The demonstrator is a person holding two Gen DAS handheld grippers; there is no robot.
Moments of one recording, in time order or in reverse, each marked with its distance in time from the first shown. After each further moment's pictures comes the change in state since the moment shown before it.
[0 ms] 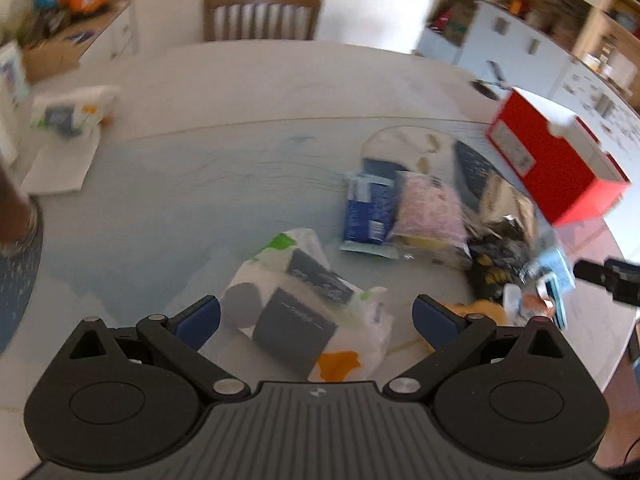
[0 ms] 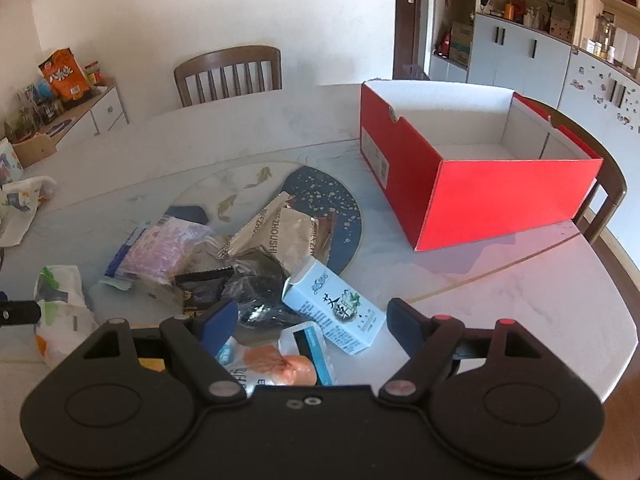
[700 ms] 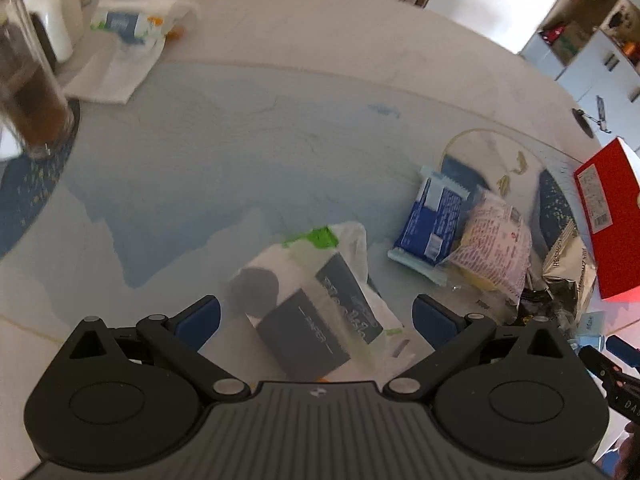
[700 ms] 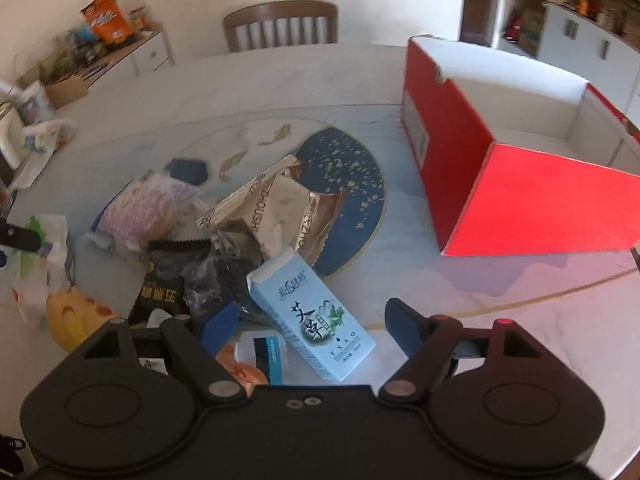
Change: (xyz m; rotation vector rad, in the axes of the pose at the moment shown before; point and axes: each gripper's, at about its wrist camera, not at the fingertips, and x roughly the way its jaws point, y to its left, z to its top) left arm 0.039 0.003 0.019 -0.313 0.167 0.153; right arm 0.058 -0.032 0.017 -0.158 0.132 0.158
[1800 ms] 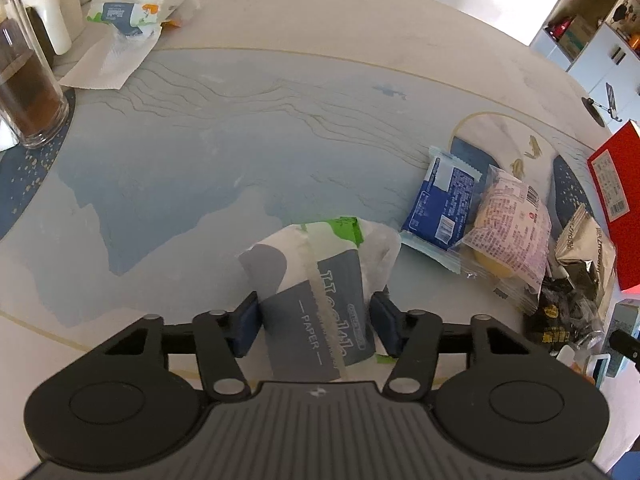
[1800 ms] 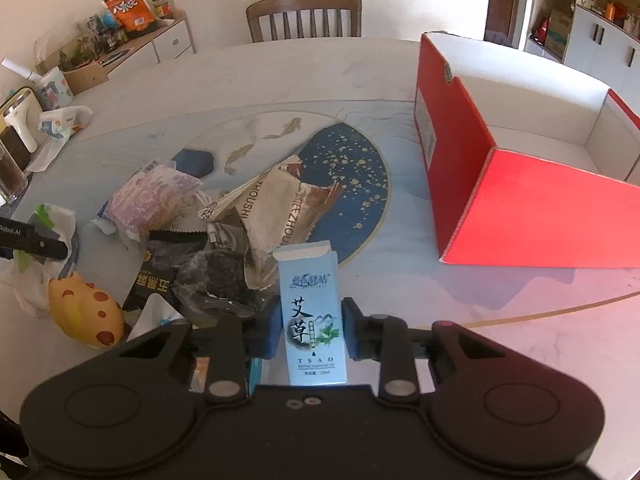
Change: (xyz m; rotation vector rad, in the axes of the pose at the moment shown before) left arm 0.017 -0.006 -0.014 0.022 -0.021 0.031; right arm 0.001 -0.019 0.007 -0.047 0.026 0.060
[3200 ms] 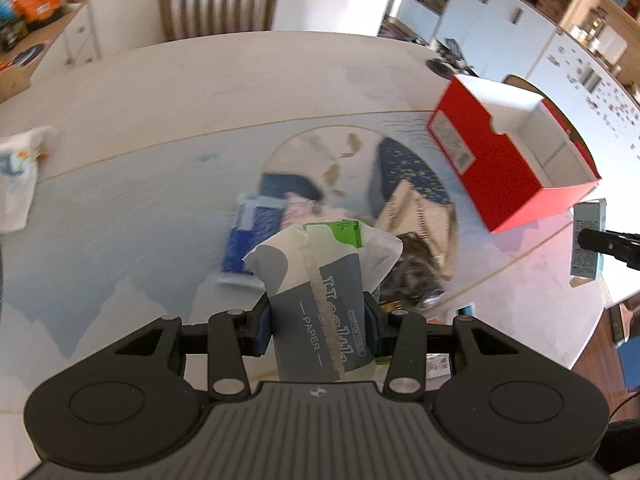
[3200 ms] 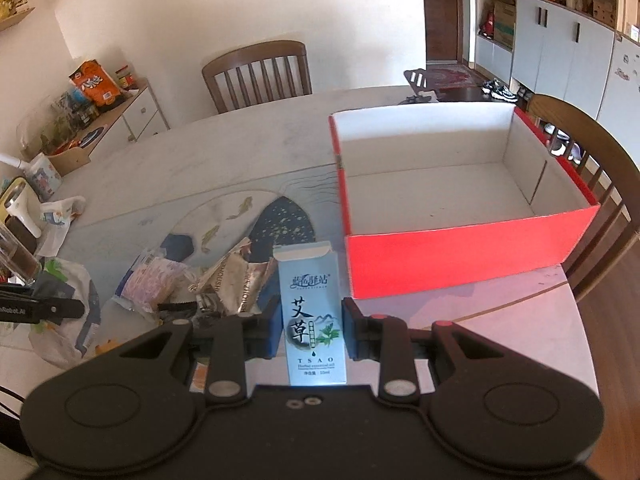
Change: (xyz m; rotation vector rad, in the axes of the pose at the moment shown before) left arm -0.084 -0.104 0.009 0.357 -0.039 -0.207; right arm -0.098 -0.051 0.028 0.165 -0.084 -0.024
